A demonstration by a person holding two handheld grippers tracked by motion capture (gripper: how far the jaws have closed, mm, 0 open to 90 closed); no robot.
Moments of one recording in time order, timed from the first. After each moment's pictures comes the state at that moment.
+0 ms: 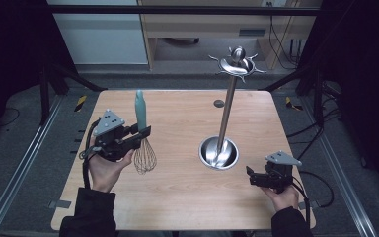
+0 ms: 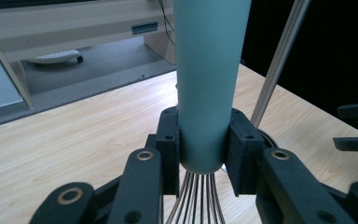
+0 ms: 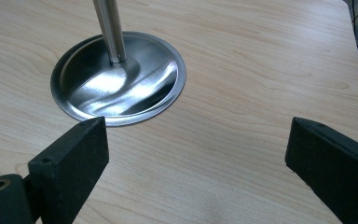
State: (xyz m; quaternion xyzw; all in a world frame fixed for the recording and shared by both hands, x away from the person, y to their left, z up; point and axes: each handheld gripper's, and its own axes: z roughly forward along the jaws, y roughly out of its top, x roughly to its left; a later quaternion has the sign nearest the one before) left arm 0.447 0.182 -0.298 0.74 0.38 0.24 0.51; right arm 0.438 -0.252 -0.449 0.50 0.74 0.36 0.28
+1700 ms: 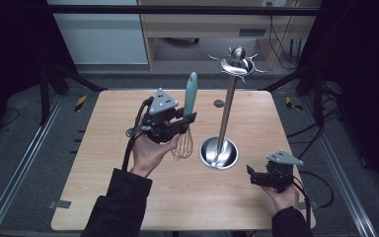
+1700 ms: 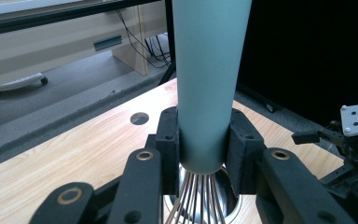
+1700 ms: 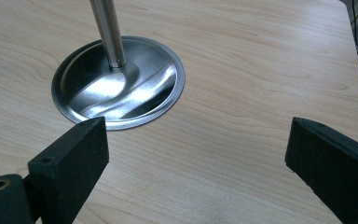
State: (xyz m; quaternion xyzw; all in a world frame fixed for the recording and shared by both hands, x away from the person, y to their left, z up) left arm 0.468 0.081 -0.258 0.77 0.32 0.22 0.51; right arm 0.439 -0.255 -0.448 0.50 0.73 0.37 0.28
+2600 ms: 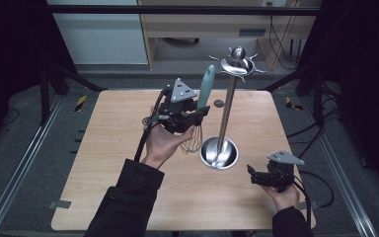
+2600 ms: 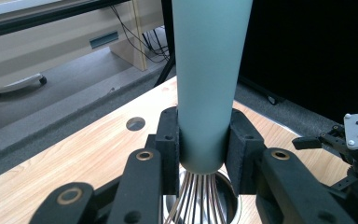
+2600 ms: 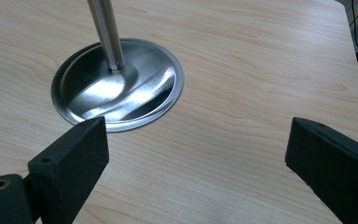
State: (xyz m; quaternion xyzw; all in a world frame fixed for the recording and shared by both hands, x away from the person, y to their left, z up) left arm 0.482 0.051 -0.245 0.79 0.31 0.23 0.48; right arm 0.440 -0.256 -0.447 0.50 0.73 0.37 0.28
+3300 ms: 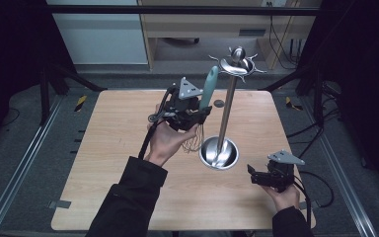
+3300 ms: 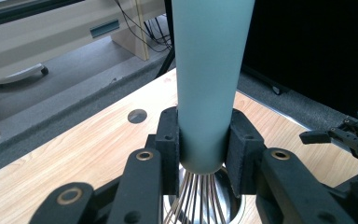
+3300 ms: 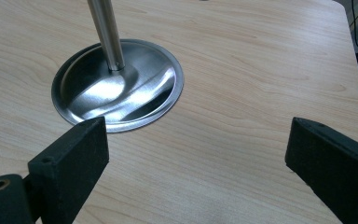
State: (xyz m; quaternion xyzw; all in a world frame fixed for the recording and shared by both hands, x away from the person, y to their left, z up) left arm 0.492 0.042 -0.247 0.80 0.31 0.22 0.46; right arm 0.440 -0.256 -0.447 0.50 0.73 0.37 0.28
